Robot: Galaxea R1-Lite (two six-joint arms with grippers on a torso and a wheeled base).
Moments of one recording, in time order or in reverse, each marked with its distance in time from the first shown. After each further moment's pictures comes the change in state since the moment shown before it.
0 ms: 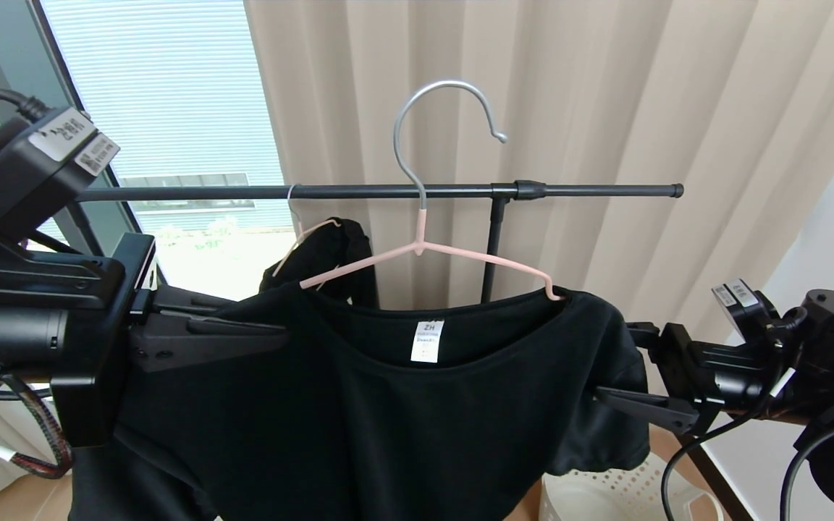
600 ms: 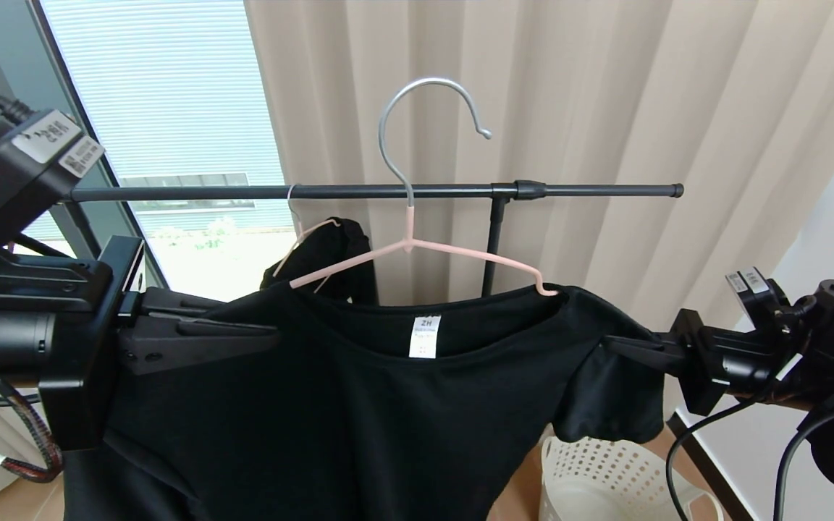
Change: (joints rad) left arm 0.023 -0.019 0.020 -0.011 0.000 -0.012; right arm -0.080 0.014 -0.054 0.001 0.000 -0.011
